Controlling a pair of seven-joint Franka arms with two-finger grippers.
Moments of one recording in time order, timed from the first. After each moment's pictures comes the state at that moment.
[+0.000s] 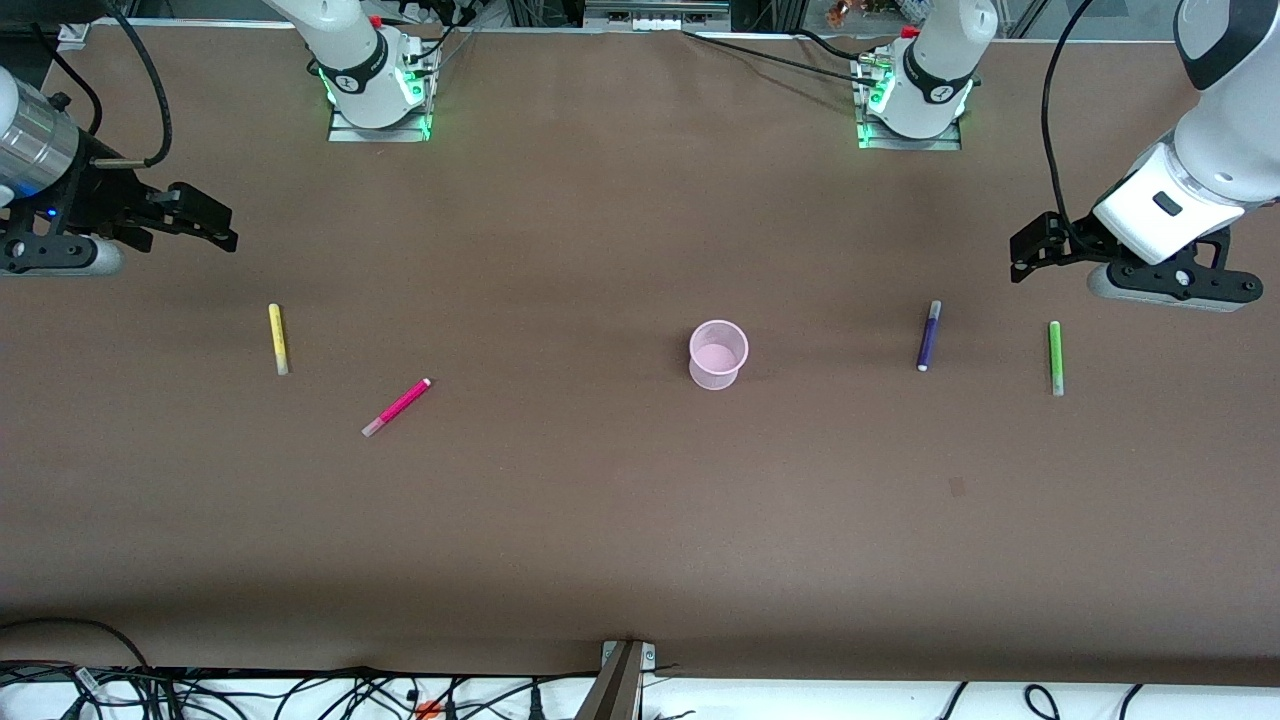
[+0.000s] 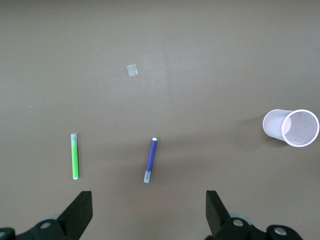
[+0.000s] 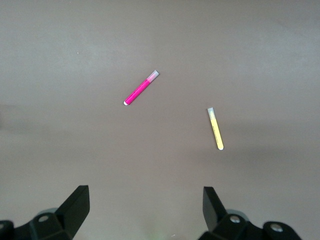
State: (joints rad) left arm -0.05 0.01 -0.05 -1.70 -0.01 1.71 0.01; right arm 0.13 0.05 -0.04 -1.55 0.03 1.54 0.09
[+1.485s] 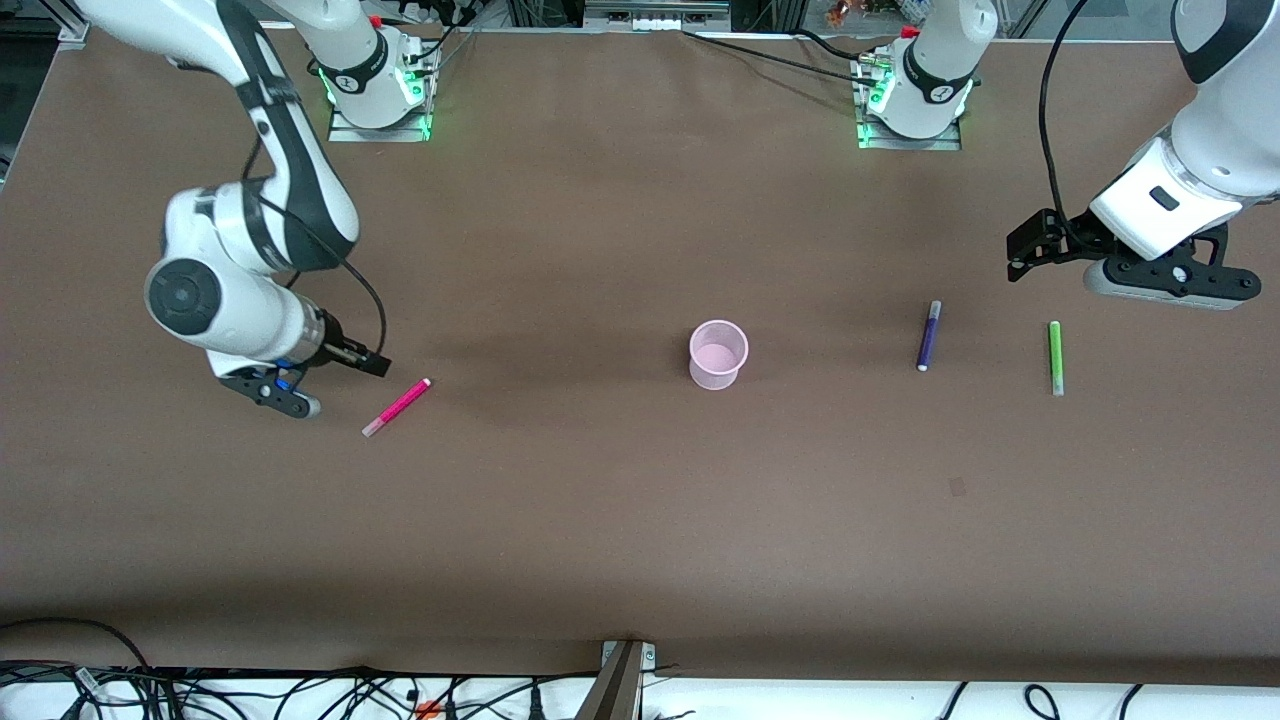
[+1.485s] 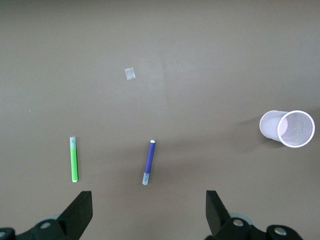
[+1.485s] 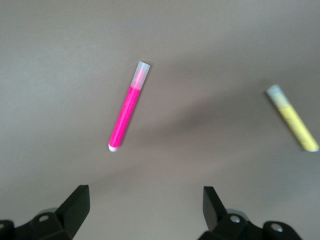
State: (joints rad) left arm -0.06 0.01 -0.06 -1.69 -0.01 1.71 0.01; right arm 0.19 0.40 0.00 -1.86 0.03 2.10 0.61
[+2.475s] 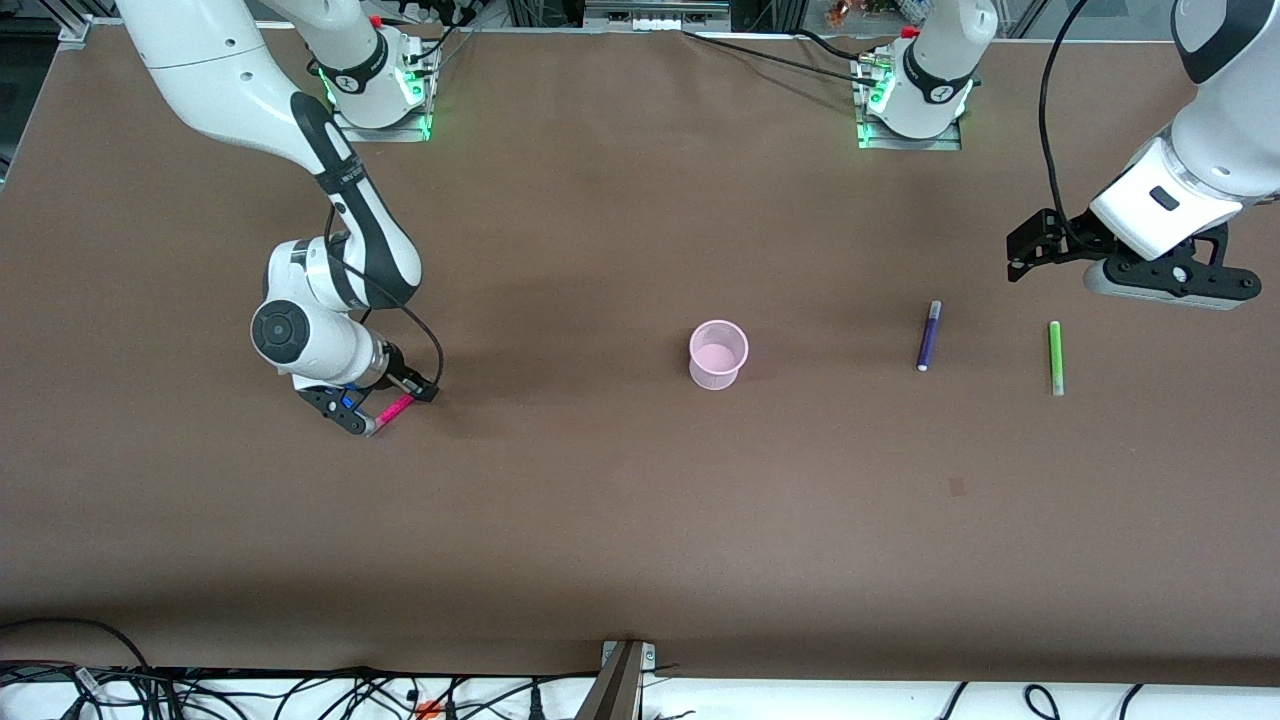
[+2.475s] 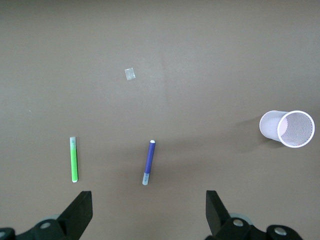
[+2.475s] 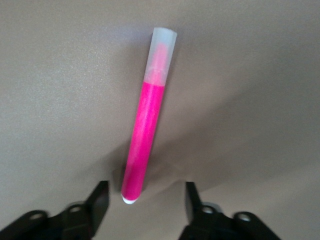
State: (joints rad) left arm -0.06 0.01 -0.06 -1.69 -0.01 1.71 0.01; right arm 0.23 0.57 0.00 -1.93 0.13 2.39 0.70
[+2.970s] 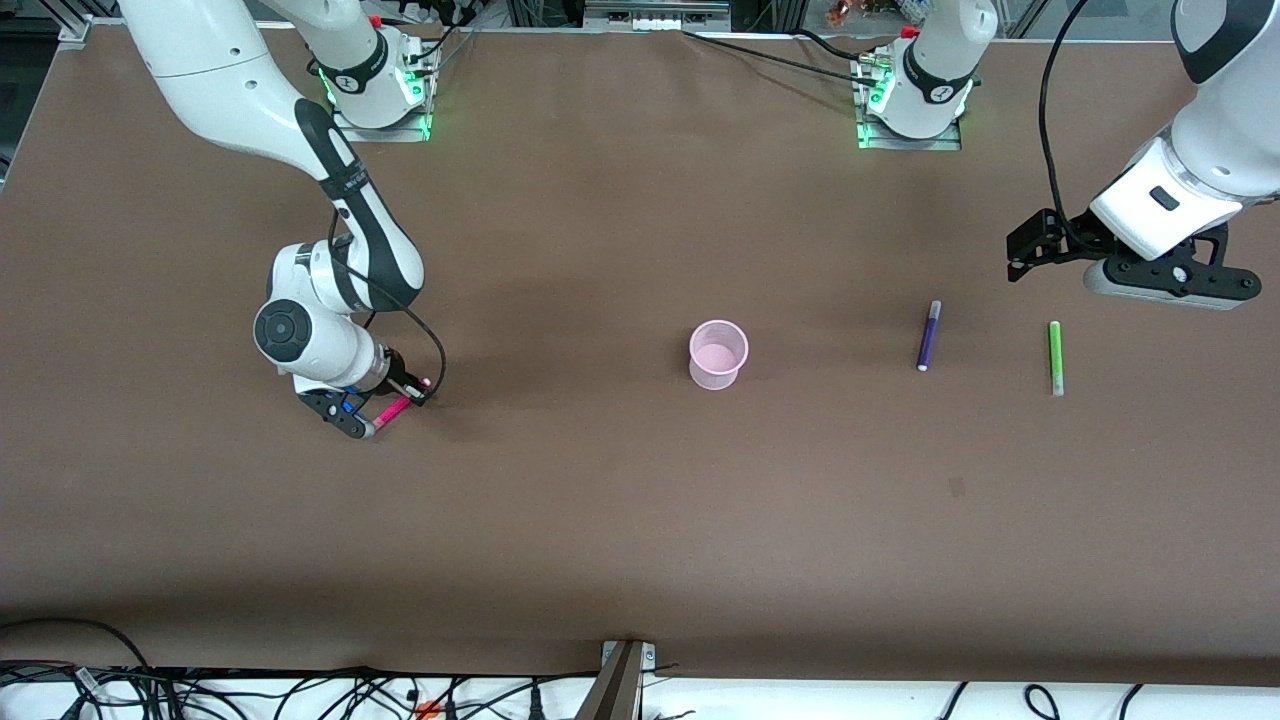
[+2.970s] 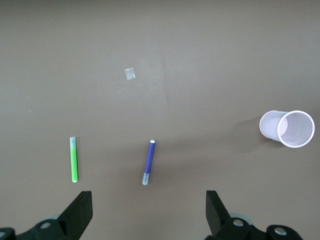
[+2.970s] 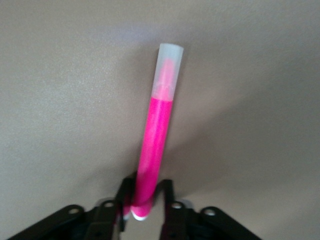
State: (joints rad) left arm -0.06 0.01 -0.06 -1.69 -0.01 1.71 0.01; right arm 0.23 0.58 -0.01 -1.93 0.13 2.45 0.69
